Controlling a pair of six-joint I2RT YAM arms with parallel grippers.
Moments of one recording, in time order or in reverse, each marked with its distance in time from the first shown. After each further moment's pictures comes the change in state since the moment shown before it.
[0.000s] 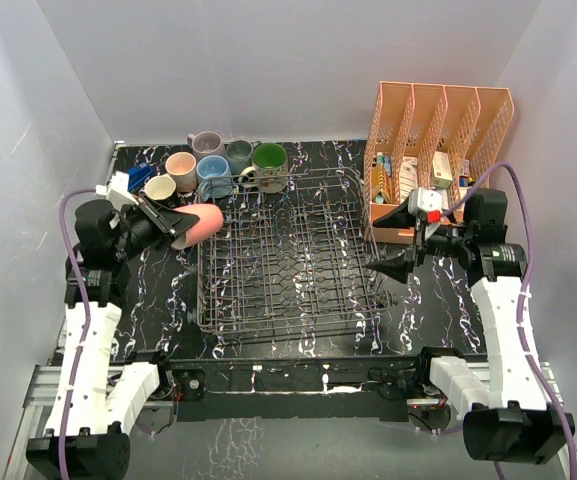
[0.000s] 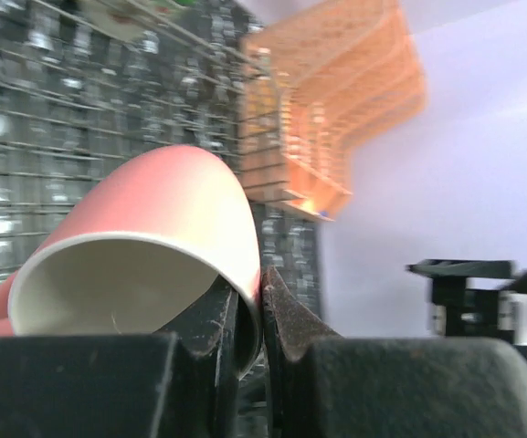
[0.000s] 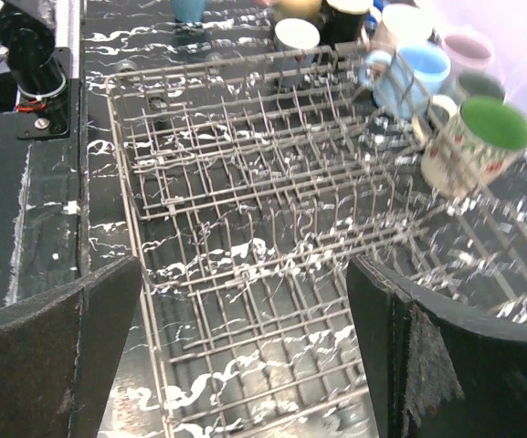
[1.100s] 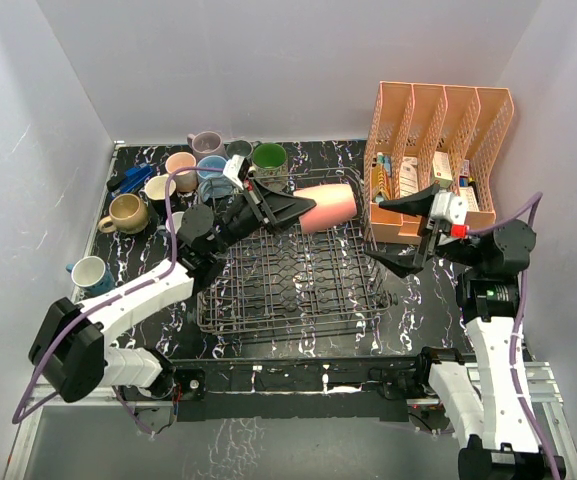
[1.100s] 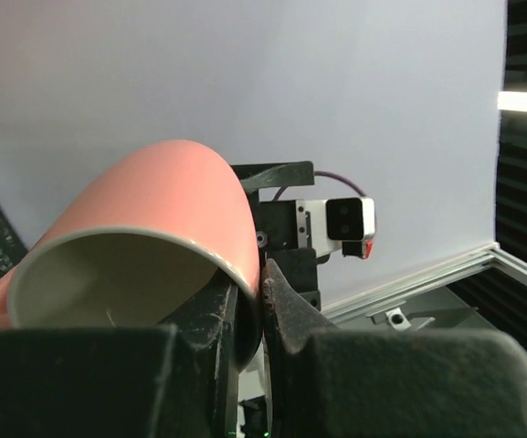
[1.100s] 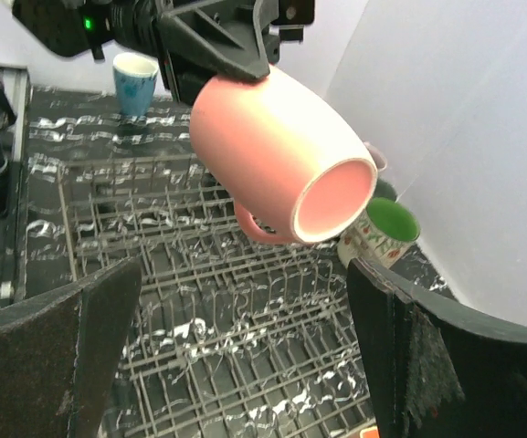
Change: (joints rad) left arm -0.735 0.428 -0.188 1.341 -0.116 -0.734; right arm 0.002 -0.241 -0.232 0.908 0.005 0.659
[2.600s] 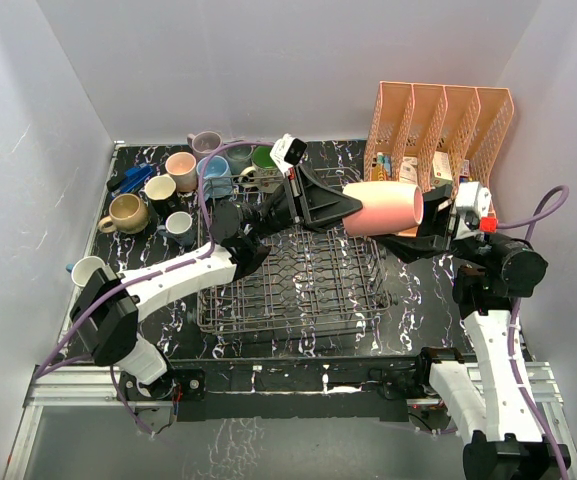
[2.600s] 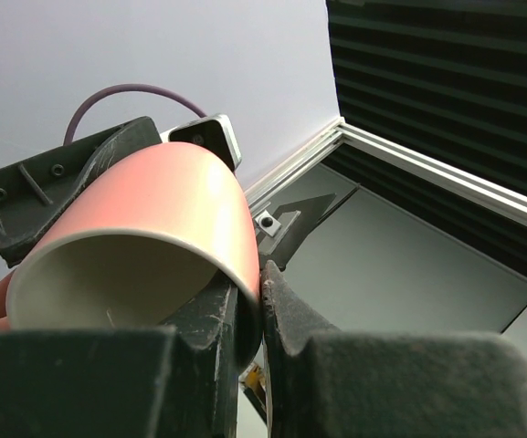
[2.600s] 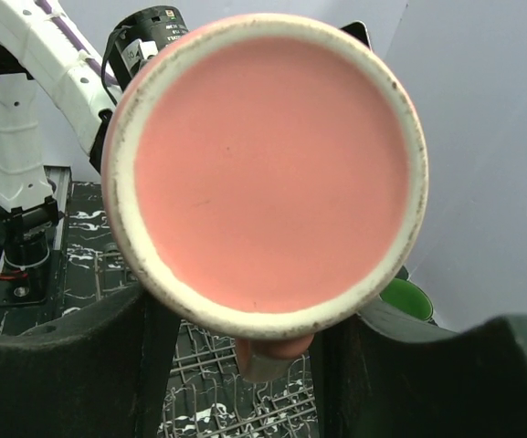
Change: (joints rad) left arm -0.217 0.282 0.346 0.386 0.089 -0.183; right arm 0.038 0.042 -0.019 0.649 0.079 0.614
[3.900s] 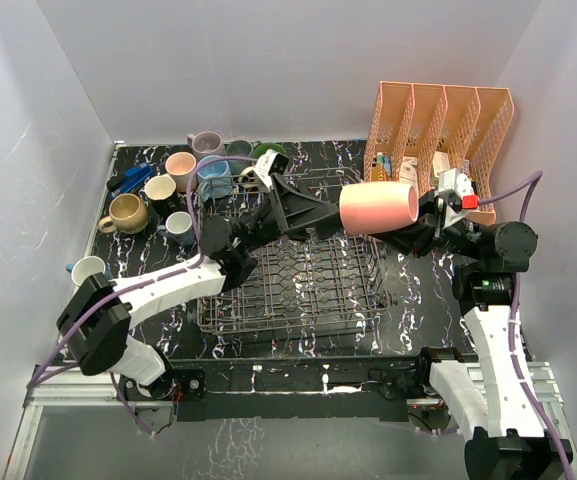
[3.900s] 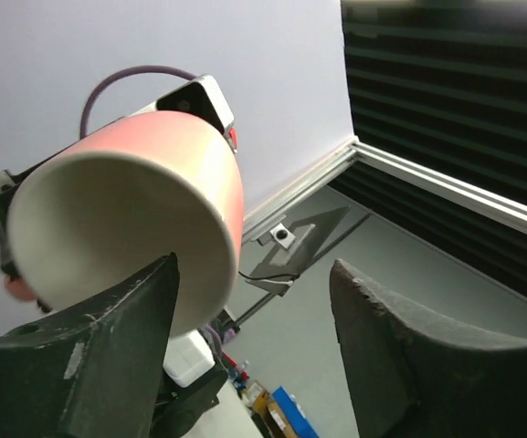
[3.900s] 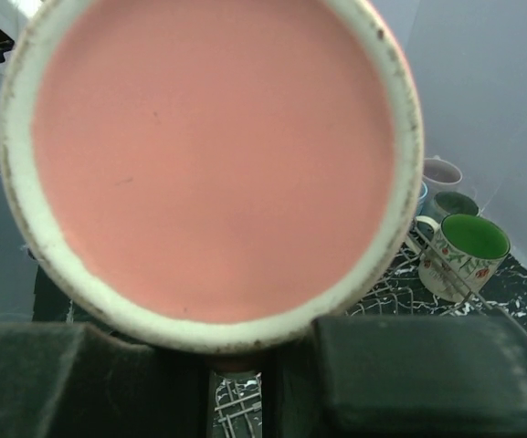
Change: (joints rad) left arm 0.016 -0.050 -0.144 0.065 -0.053 0.010; right arm 0.009 0.014 0.028 -0.295 -0.060 -0.085
